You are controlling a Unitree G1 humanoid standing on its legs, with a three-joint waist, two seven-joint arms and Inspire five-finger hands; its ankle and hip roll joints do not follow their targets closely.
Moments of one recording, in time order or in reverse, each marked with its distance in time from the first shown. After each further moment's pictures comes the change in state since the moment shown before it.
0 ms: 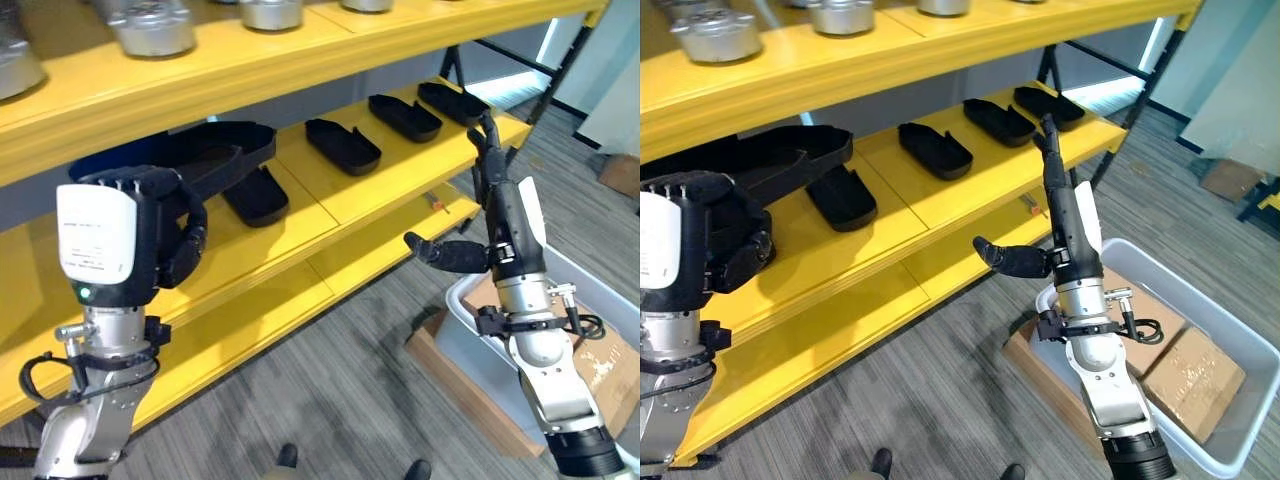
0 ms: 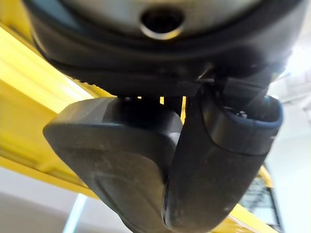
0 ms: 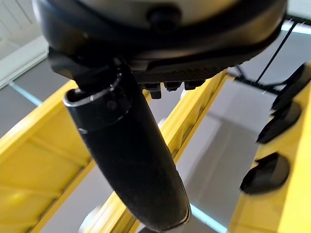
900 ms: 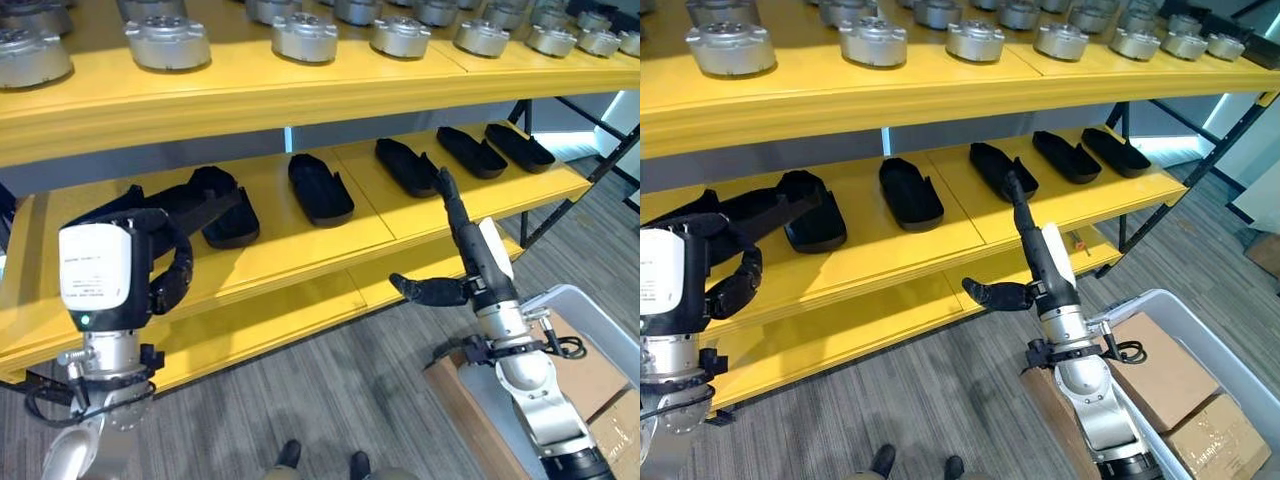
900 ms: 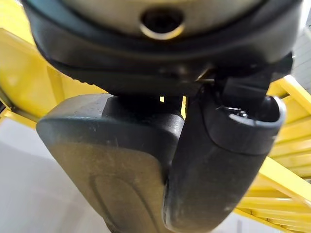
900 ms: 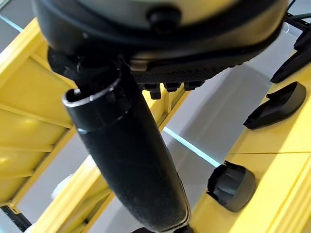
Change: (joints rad) left arm 0.087 -0.084 -0.013 0.060 -0.003 0.041 -0.006; right arm 0.102 -0.049 0.056 0.021 -0.054 -0.002 0.039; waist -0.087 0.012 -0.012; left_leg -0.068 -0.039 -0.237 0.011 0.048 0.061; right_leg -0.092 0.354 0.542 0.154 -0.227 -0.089
